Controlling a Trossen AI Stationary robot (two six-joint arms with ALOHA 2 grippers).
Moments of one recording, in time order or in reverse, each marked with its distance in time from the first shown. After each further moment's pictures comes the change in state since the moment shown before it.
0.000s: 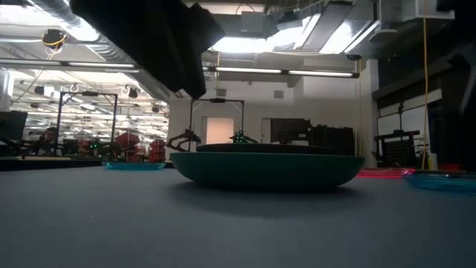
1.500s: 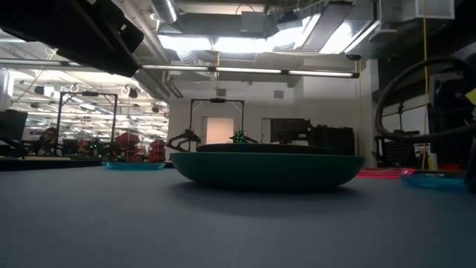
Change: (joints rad) left arm -0.173 -0.251 -0.507 0.587 -0.260 -0.223; right arm -0.060 0.252 -0.068 -0.250 -0.018 0.218
